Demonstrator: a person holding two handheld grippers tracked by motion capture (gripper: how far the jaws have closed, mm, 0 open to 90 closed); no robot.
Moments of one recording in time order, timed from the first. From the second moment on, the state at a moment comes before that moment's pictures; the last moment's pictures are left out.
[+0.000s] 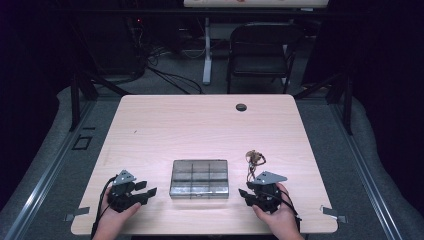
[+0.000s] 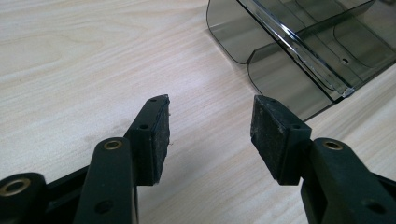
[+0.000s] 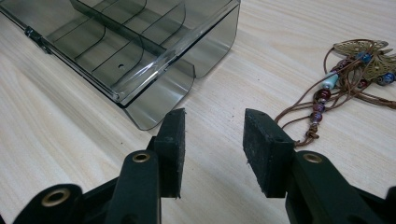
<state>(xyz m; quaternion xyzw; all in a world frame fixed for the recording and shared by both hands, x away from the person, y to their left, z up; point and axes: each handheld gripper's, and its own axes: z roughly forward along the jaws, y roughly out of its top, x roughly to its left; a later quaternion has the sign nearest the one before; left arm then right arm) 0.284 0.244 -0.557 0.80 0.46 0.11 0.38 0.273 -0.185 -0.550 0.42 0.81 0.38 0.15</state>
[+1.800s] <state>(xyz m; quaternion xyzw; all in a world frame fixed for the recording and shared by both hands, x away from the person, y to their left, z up) 0.275 0.236 -0.553 0.81 0.43 0.12 0.38 0.260 -0.153 -0.550 0.36 0.84 0.38 0.12</state>
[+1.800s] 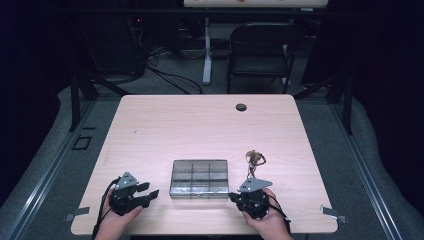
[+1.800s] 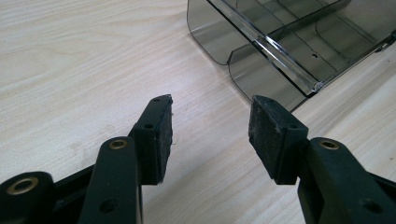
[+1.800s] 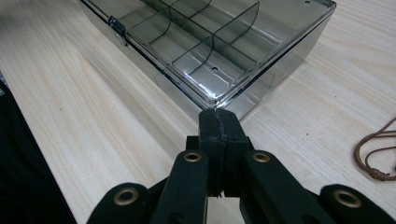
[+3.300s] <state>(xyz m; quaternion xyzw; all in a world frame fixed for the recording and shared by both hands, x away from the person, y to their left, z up) 0.262 0.214 -0.543 0.81 0.40 0.10 0.41 0.261 -0.156 -0.541 0.36 0.82 0.42 0.13</state>
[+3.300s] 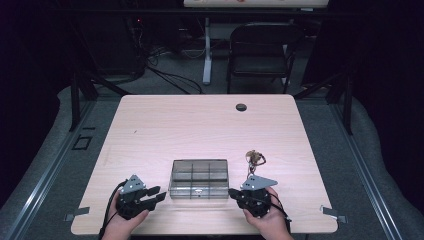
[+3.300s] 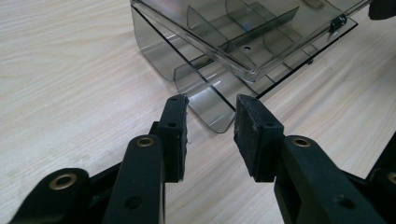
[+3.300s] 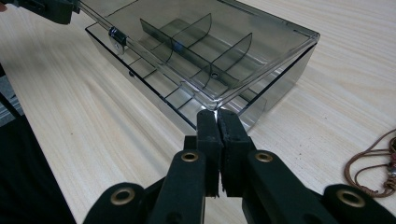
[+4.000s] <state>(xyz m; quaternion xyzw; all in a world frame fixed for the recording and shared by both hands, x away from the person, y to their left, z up) 0.261 0.197 -0.539 0.82 0.38 0.10 0.41 0.261 -0.157 -0.540 0.36 0.82 0.42 0.13</state>
